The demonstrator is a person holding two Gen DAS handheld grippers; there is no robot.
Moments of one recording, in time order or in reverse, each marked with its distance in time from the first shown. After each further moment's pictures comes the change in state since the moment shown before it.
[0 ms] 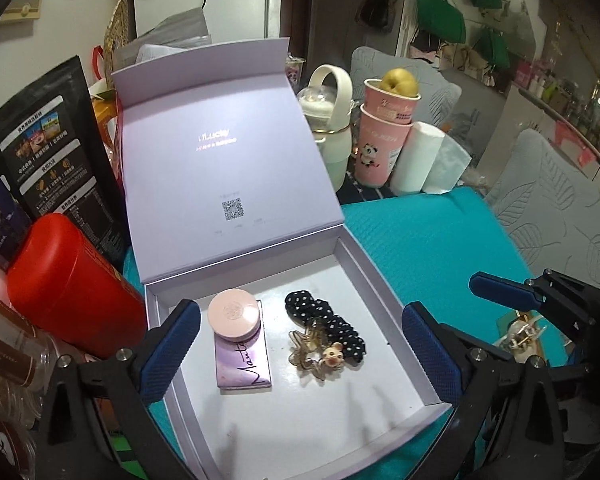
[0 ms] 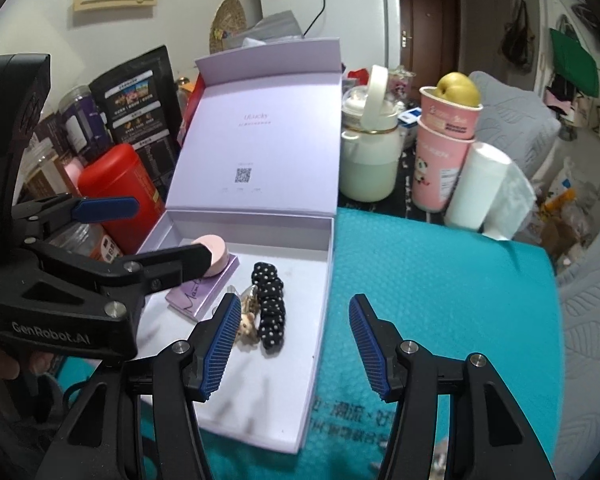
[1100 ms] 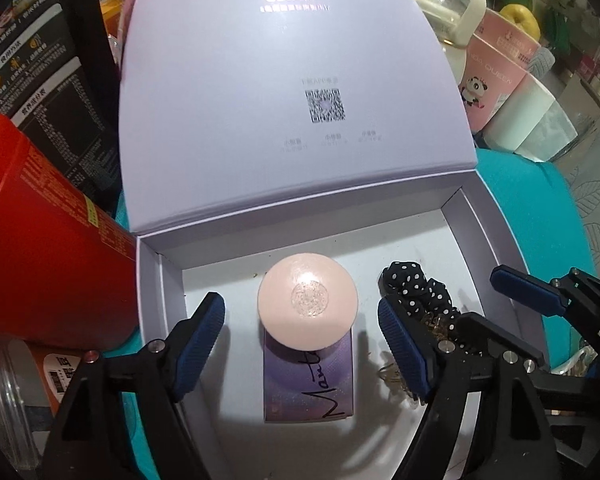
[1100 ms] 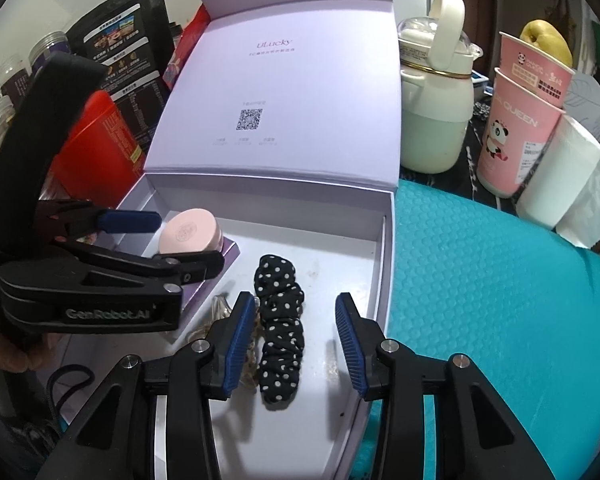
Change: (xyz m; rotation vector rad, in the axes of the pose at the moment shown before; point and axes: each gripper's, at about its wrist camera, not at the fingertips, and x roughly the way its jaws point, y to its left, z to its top) left arm 0.109 0.057 -0.011 -0.128 0.252 0.098; right arm 0.113 0.003 0.012 -0.060 0.140 0.102
